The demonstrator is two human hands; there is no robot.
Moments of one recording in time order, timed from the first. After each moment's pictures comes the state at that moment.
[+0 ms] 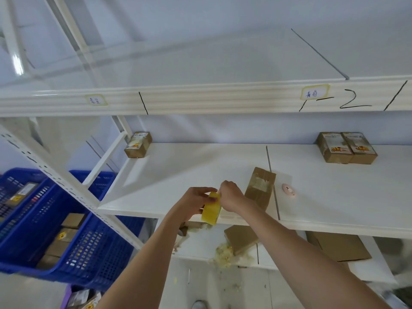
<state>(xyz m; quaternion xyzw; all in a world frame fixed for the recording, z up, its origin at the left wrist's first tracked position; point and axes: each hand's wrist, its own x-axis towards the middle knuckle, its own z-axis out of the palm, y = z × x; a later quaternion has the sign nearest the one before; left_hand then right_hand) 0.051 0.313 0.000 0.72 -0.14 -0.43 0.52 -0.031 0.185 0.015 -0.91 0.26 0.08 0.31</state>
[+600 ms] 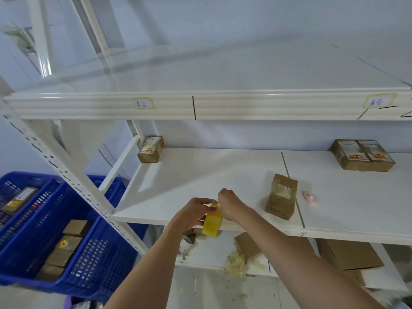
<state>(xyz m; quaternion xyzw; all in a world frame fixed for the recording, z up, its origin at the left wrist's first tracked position) 0.110 0.372 -0.018 0.73 -0.11 -0.48 0.47 0.023 0.252 0.019 -0.94 0.23 0.10 0.22</state>
